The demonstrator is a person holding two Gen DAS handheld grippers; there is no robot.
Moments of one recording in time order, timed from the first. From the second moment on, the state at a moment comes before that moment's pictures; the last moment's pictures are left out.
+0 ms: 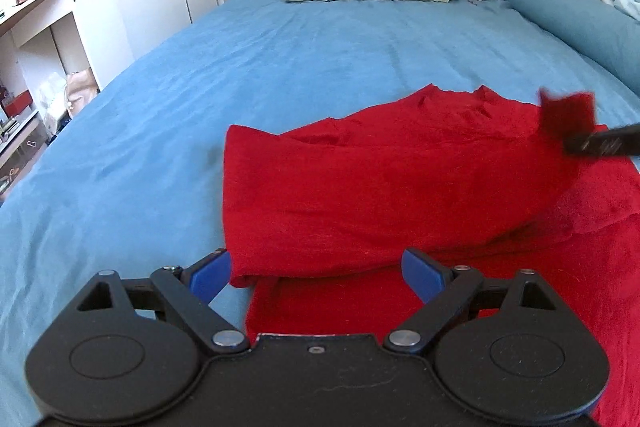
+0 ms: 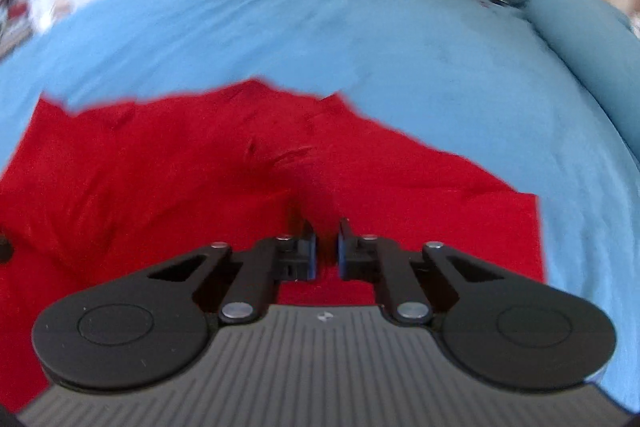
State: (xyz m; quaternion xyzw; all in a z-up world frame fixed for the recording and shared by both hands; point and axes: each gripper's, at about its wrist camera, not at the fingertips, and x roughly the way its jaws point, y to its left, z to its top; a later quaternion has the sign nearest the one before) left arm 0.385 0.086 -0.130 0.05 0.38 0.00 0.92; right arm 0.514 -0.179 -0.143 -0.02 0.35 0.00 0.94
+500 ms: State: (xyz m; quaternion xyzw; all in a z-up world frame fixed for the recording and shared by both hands) left arm 0.392 0.087 -0.150 0.05 0.40 0.01 0.92; right arm 0.464 -0.253 -0.170 0.11 0.37 -0.04 0.92
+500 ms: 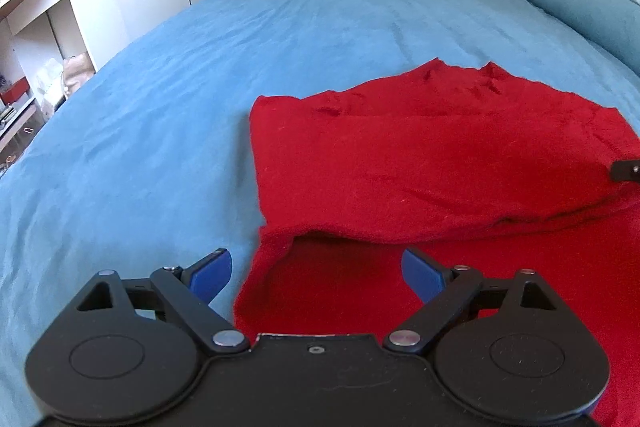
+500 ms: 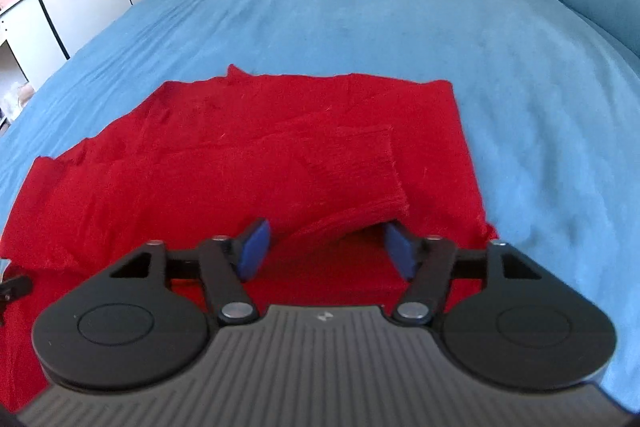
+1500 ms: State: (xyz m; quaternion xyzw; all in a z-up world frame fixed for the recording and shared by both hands) left arm 0.386 0.133 -0.142 0.03 0.41 0.11 0.90; right arm 0.478 -0.292 -0.159 0.04 0.35 -0.16 0.92
